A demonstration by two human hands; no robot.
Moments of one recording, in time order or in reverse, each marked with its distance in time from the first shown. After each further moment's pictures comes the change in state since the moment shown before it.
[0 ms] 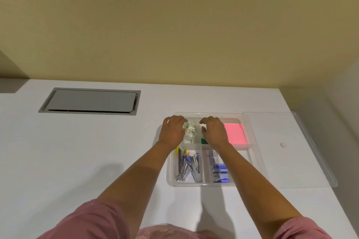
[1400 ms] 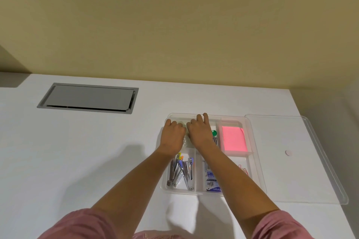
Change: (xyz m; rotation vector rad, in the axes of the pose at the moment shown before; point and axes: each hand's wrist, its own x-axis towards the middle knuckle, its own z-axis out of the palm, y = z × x) left_hand 0.015 0.037 0.007 0.488 -0.189 -0.018; right_hand 0.027 -0.012 0.024 -0.440 -0.232 -0.223
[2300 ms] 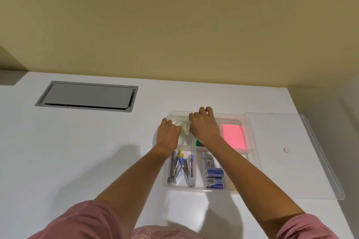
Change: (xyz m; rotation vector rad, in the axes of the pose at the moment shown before) left_hand 0.000 -0.014 0.017 0.035 -0.056 -0.027; right_hand -0.009 0.005 -0.024 -0.103 0.359 -0.014
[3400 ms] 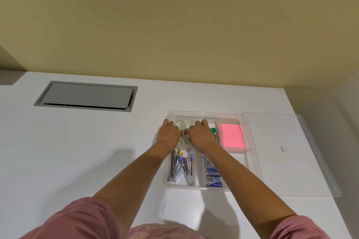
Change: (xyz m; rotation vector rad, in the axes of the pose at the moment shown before) left_hand -0.004 -0.003 -0.002 0.007 -0.046 0.137; right_hand -0.021 -0.006 0.027 0.142 -0.304 -0.125
